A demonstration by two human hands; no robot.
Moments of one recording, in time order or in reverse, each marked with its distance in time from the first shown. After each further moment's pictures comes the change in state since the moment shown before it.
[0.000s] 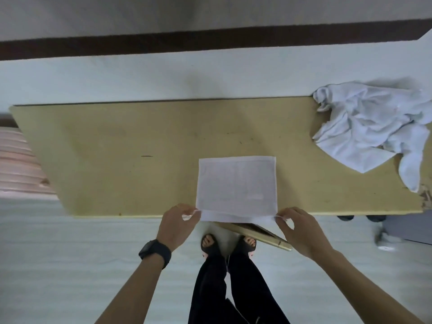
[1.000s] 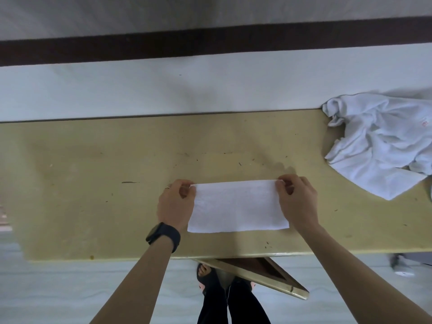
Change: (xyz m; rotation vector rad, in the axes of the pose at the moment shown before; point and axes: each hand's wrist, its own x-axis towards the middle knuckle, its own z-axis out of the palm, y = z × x) left_hand 0.138 0.036 0.018 0.017 0.325 -0.005; right_hand 0.152 -0.028 -0.003 0.316 0.403 0.214
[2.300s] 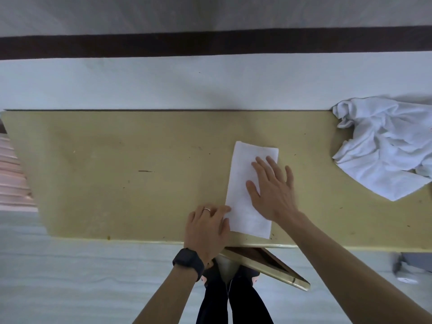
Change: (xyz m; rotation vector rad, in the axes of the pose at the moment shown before) left_hand -0.087 -0.022 0.024 0.460 0.002 0.556; right_hand -0.020 -0.036 0.038 -0.661 -0.180 -0.501
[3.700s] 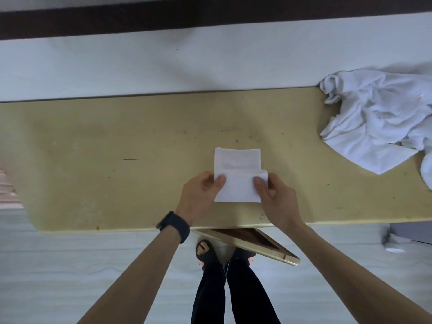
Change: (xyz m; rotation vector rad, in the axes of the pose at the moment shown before) left_hand 0.047 0.019 -0.040 -0.750 -0.267 -0.364; right_hand -0.069 0.016 -0.009 0.839 0.062 0.271
